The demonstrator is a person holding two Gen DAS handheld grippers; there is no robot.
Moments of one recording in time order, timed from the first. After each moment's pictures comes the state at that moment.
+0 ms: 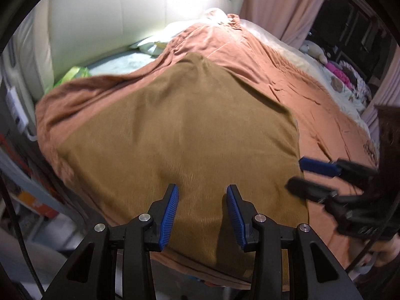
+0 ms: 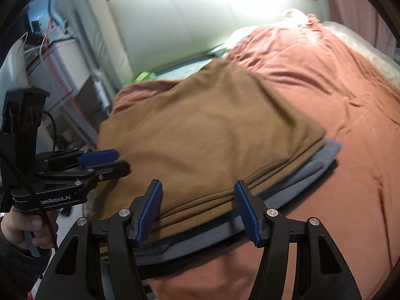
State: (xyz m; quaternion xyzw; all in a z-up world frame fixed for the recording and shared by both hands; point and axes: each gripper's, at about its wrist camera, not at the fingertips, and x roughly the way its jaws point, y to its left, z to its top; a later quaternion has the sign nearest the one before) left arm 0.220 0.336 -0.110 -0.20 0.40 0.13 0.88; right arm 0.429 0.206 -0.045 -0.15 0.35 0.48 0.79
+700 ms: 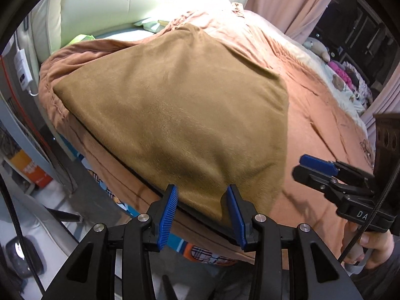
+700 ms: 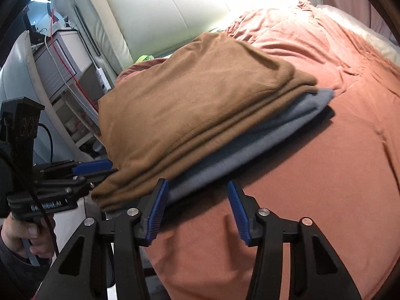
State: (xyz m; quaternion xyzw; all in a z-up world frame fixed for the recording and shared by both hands) left arm 0.183 0.284 -0.129 -0.23 0.42 0.13 0.87; right arm 0.427 0.135 -0.071 -0.10 0.37 0.47 0.79
